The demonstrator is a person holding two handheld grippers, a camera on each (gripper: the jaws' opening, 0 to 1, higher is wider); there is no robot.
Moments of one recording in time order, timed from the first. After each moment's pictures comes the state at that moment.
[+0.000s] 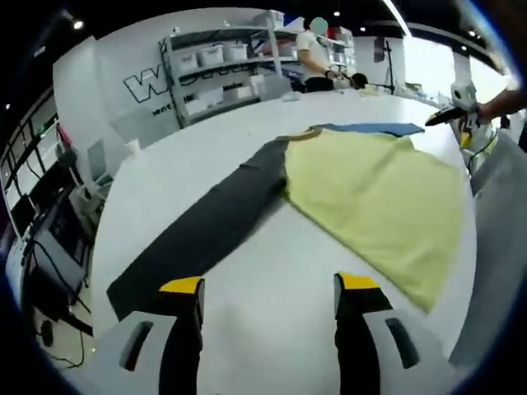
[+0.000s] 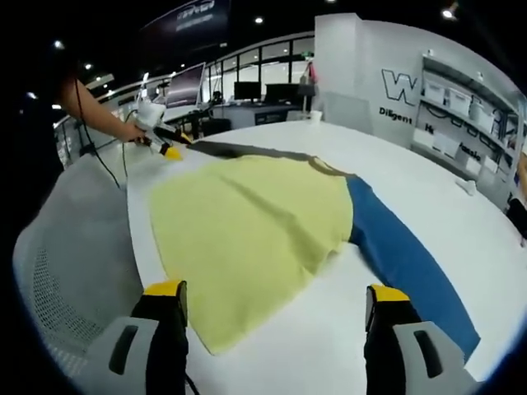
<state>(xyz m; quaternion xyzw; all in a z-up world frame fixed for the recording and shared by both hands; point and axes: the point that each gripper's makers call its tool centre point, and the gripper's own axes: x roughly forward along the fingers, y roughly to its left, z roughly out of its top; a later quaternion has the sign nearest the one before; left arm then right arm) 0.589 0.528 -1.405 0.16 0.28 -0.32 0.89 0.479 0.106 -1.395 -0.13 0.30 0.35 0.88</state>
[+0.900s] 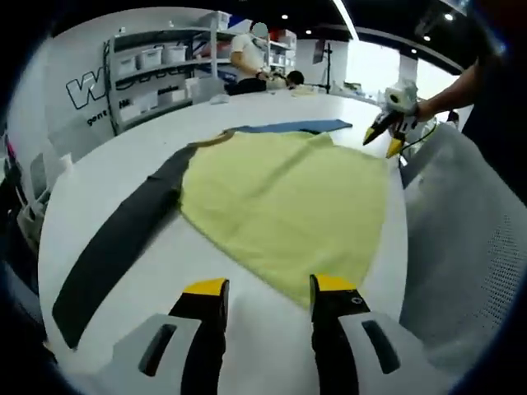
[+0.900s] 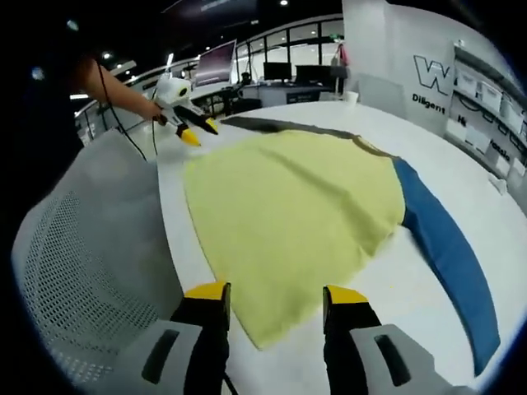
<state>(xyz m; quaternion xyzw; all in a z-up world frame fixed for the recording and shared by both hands) 0.517 0.458 -1.412 0.17 0.30 -0.49 0.81 0.442 0.136 -1.424 -0.14 0.35 0.41 0.83</state>
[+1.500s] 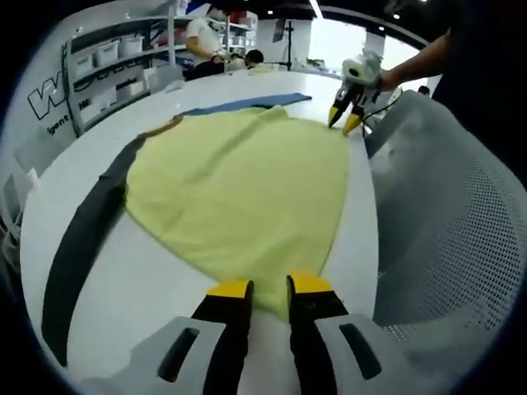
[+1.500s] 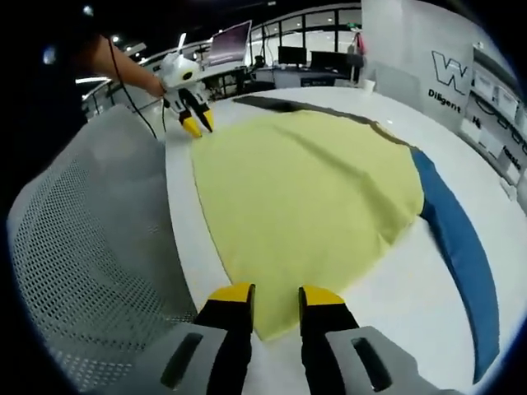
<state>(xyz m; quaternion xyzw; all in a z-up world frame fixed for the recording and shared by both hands) 0.485 0.440 -1.435 0.22 0.33 -0.54 0.75 0.435 0.139 -1.443 -0.17 0.37 0.43 0.81</state>
